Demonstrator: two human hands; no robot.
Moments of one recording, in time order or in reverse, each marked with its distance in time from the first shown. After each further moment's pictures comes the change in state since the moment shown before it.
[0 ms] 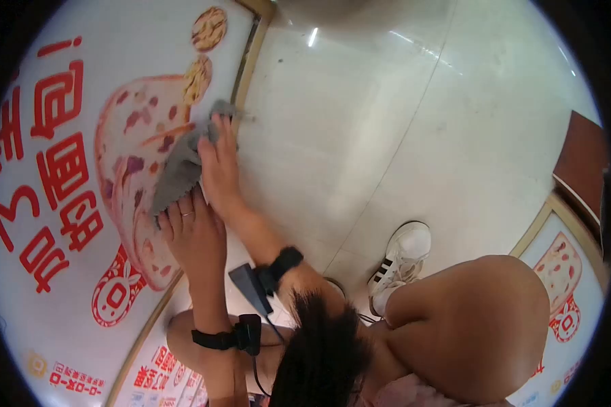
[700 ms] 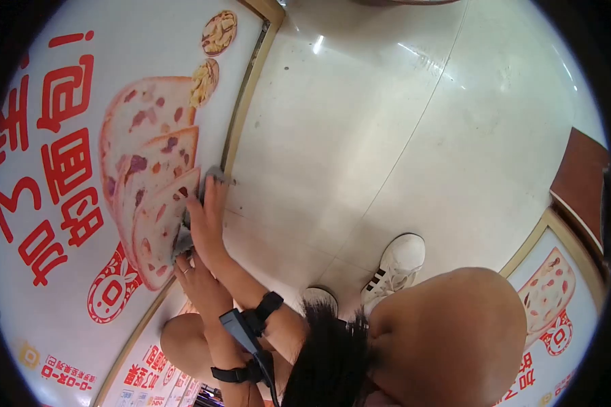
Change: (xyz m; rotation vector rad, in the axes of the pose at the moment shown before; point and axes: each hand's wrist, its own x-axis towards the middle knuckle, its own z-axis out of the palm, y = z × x) left_hand -0.067 0.004 0.018 -0.436 -0.120 -0.275; right_hand -0.040 0.032 0.028 0.238 -0.011 0.296
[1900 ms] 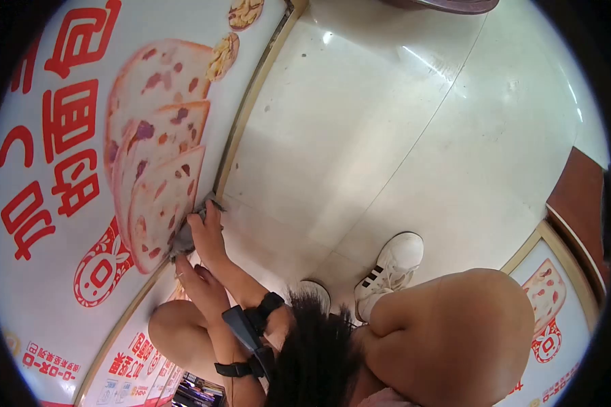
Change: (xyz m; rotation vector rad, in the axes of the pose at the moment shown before) left_hand -0.043 -0.016 0.020 -0.418 0.270 -0.346; right_hand -0.088 0.022 -0.033 -0.233 -0.093 0.389
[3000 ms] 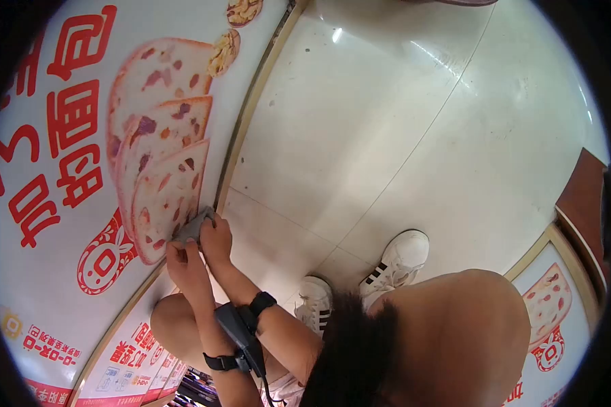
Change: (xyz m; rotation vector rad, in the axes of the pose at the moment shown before) left_hand 0.035 0.016 -0.009 -0.323 -0.070 -0.227; right_hand 0.017 0.006 0.014 -0.212 0.207 0.081
